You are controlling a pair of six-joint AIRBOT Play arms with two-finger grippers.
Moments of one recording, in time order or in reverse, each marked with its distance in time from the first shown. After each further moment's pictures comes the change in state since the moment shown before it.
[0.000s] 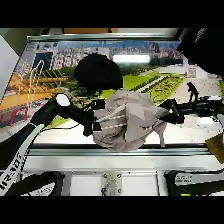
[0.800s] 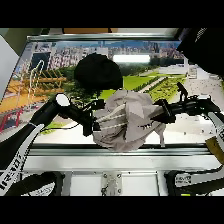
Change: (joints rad) left arm 0.001 0.000 0.000 0.002 0.000 -0.001; right arm 0.102 -0.024 -0.003 0.035 -0.037 -0.007
